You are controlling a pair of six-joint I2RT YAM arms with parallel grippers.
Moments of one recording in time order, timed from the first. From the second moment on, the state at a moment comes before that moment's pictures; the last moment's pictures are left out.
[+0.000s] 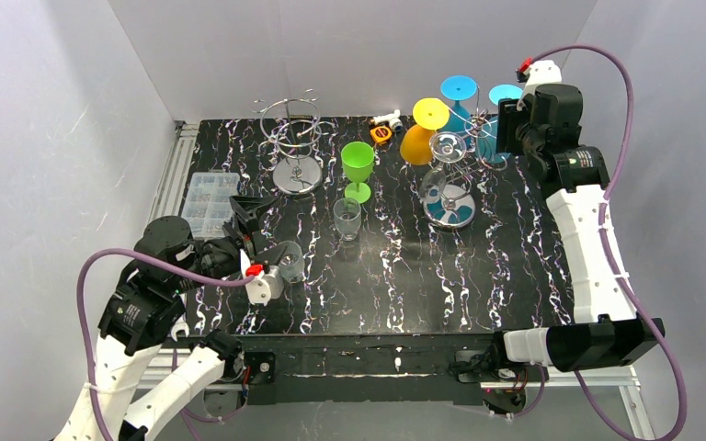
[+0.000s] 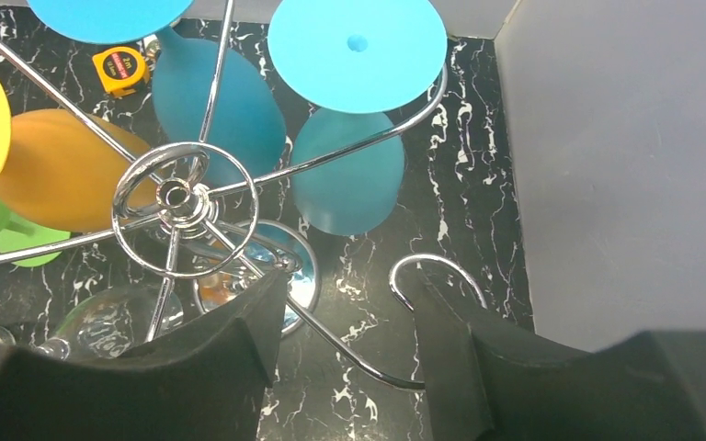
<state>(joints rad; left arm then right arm) -0.51 0.62 1.13 -0.76 0.52 1.19 0.15 1.31 1.60 -0.72 0.18 -0.07</state>
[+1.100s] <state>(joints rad) -0.51 0.61 1.14 -0.81 0.51 1.22 0.15 1.39 1.69 -0.78 0.14 -0.14</state>
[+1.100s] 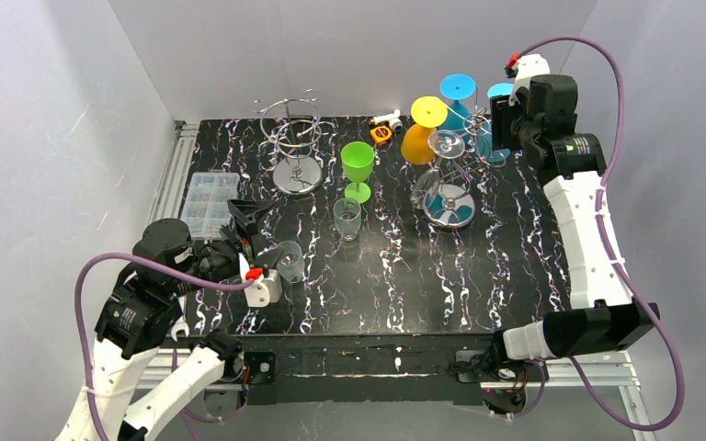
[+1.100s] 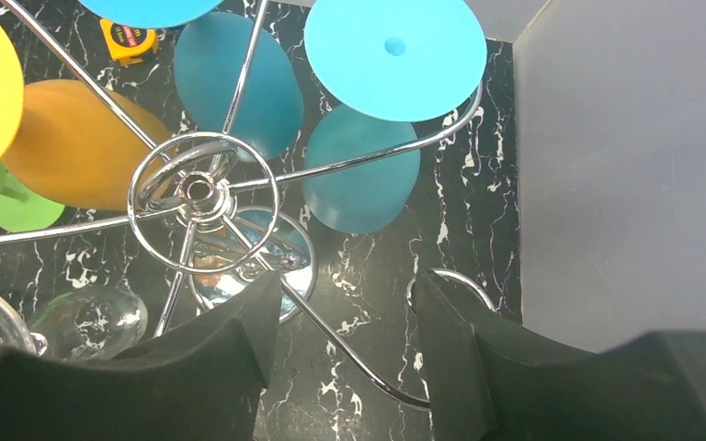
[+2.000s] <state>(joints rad) -0.51 0.61 1.14 -0.83 0.50 1.22 0.13 1.40 1.70 -0.79 0.12 -0.13</state>
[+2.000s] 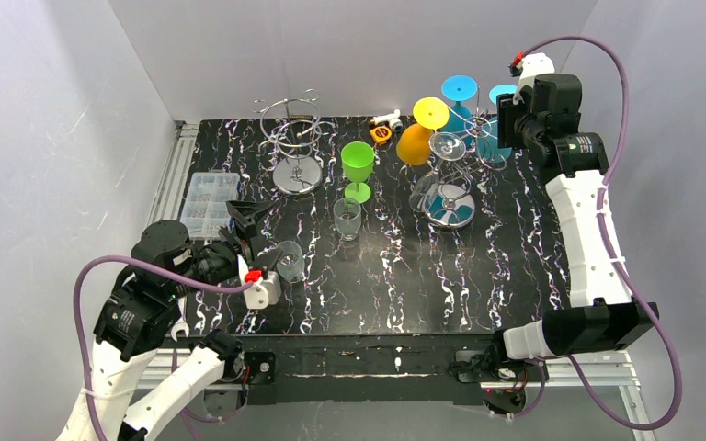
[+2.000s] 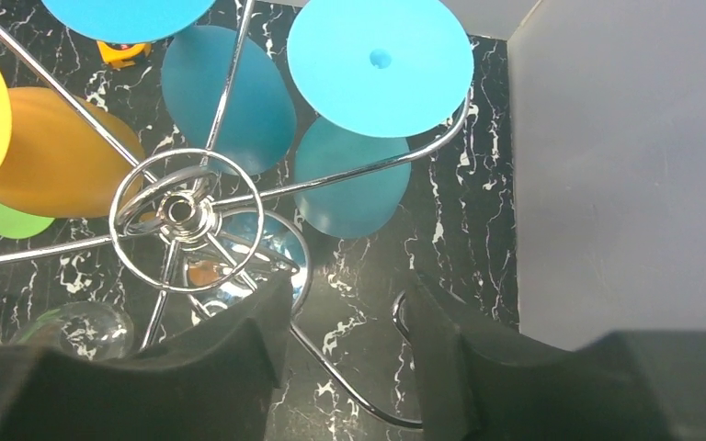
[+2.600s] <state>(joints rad) -0.51 0.58 1.15 -0.85 0.50 1.22 0.13 1.37 1.63 -0.71 0.10 -0.13</state>
